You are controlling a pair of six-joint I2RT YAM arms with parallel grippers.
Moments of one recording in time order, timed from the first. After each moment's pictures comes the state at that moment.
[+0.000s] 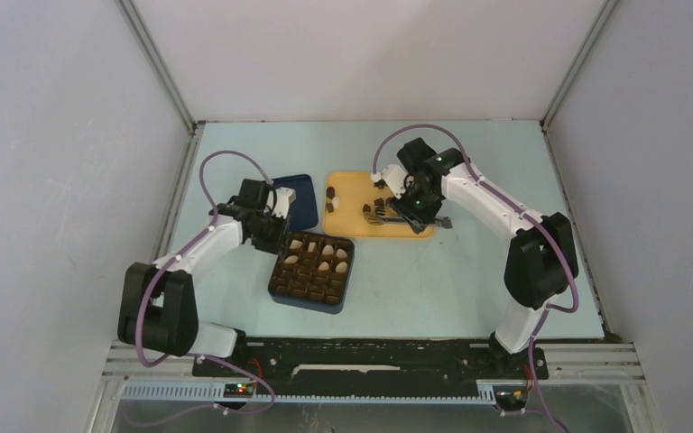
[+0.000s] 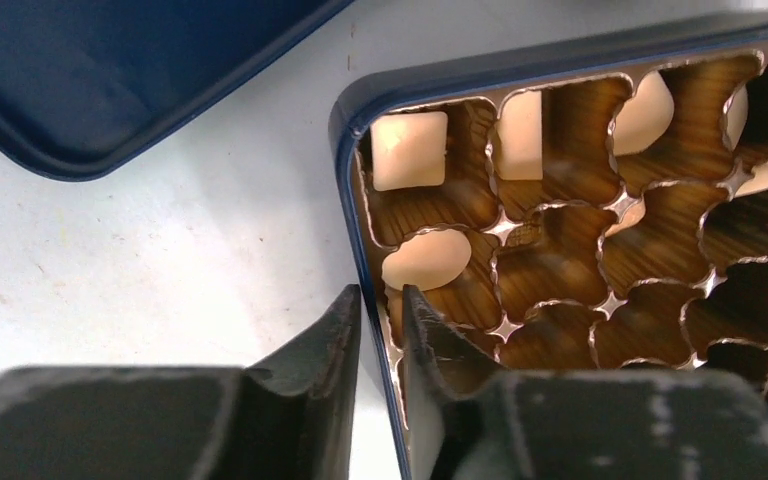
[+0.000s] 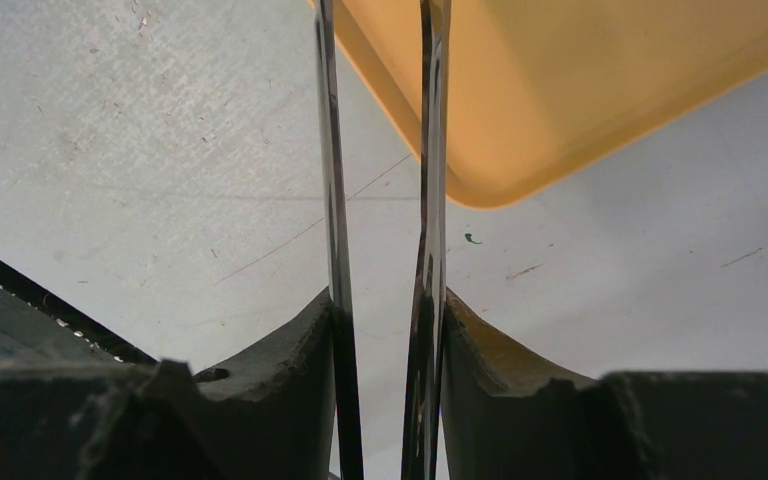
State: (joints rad) left arm -0.22 1.39 0.85 -0.62 0.20 0.05; right arm 0.53 1.77 1.51 -1.04 -0.11 -0.41
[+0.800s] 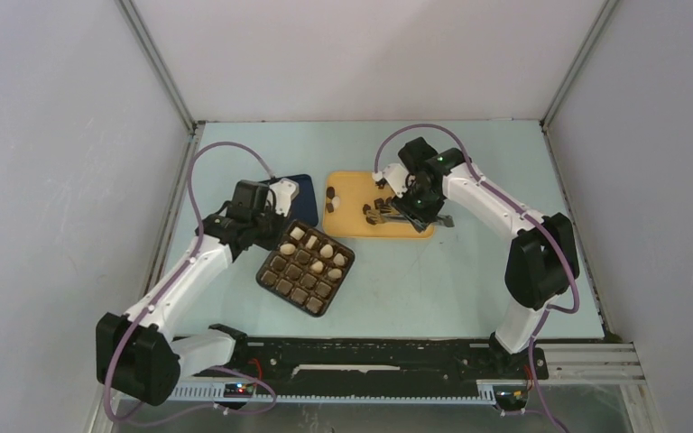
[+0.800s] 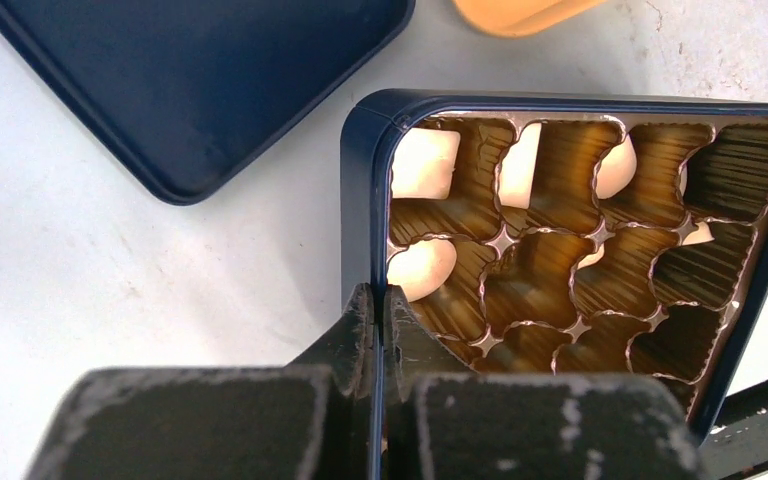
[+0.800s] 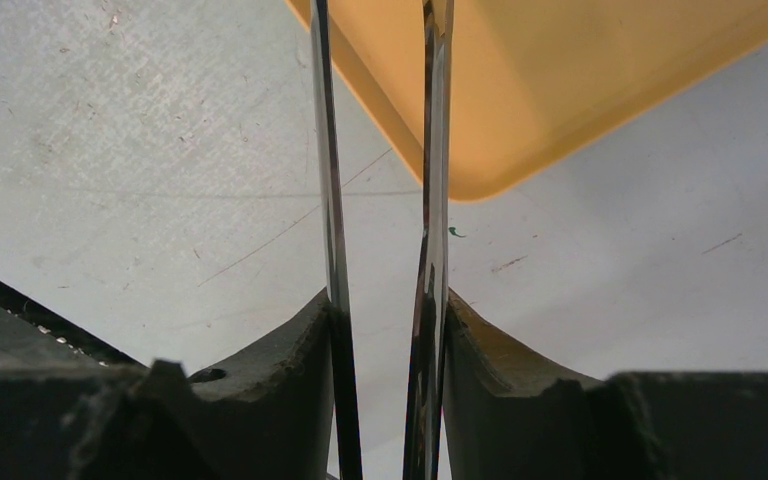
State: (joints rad) left arm -0.32 1.16 0.87 -0.64 0.09 0.11; right arm 0.52 1.77 1.51 -1.04 -0.08 -0.41
